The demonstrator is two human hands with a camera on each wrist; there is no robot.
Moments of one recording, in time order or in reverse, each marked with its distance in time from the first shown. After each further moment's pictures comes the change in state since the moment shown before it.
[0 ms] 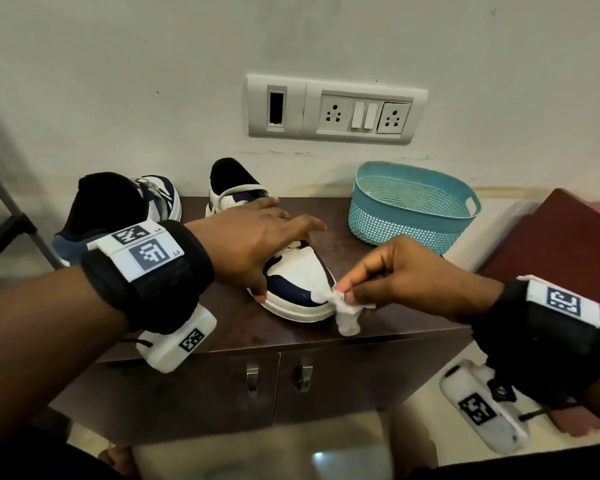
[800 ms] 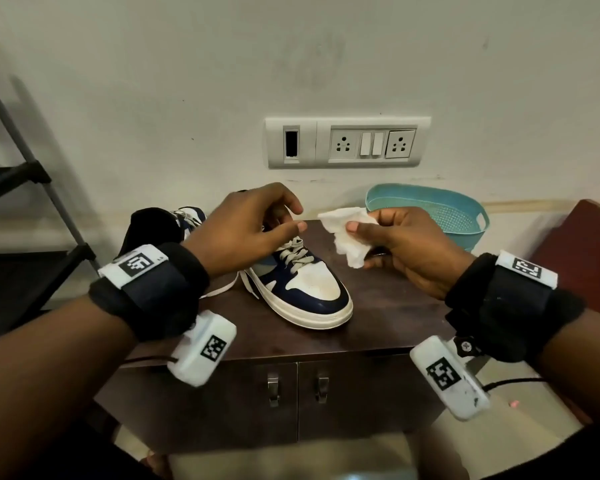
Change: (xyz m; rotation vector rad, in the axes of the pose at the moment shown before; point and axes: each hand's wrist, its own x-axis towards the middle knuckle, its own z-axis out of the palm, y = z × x) left_hand -0.032 0.014 -0.036 -0.633 0.564 -0.327; right_hand 0.025 -0.027 -0.011 0.531 0.330 -0.042
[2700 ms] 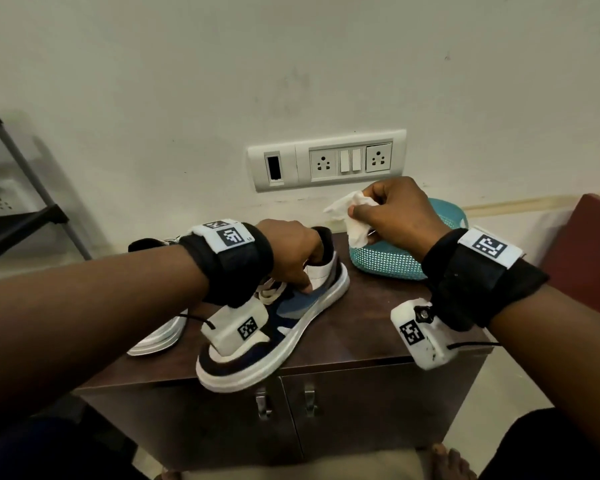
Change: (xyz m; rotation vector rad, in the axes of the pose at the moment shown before) left_hand 0.071 0.063 0.050 0.900 -0.675 -0.055; right_hand 0.032 -0.024 -0.049 -0.435 0.216 -0.297
